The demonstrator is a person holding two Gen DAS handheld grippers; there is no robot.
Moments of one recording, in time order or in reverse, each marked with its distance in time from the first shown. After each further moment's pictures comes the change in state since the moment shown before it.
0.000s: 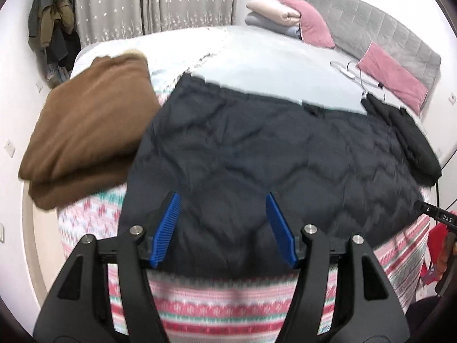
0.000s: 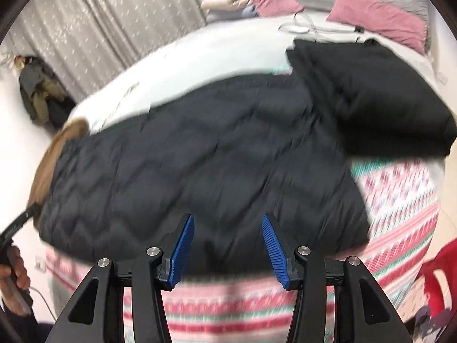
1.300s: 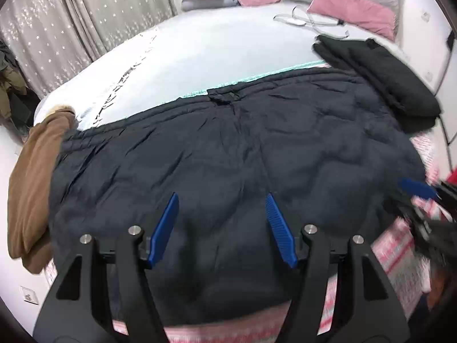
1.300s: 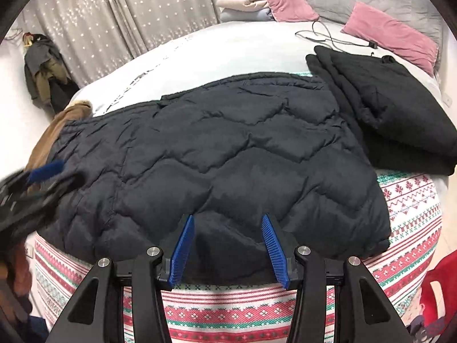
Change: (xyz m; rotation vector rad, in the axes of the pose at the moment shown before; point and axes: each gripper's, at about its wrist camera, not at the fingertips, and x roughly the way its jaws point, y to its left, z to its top) left arm 0.057 -0.205 0.044 0.355 0.081 0.033; right arm 0.002 0.044 0.003 -0.080 -0.028 -0.029
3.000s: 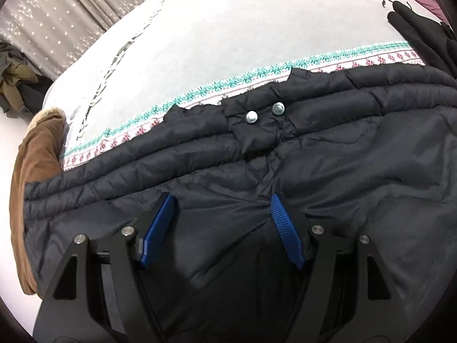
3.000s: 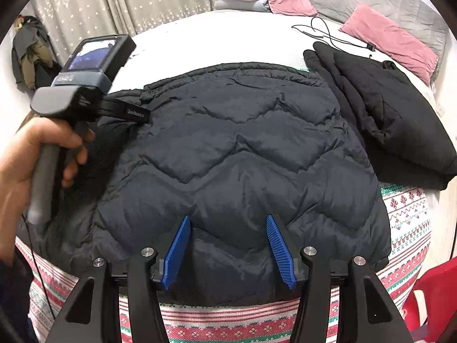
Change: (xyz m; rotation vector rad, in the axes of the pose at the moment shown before) left arm 0.154 -0.004 0.094 -0.032 0.227 0.161; right arm 0.021 0.008 0.017 -0.046 0.066 -0.115
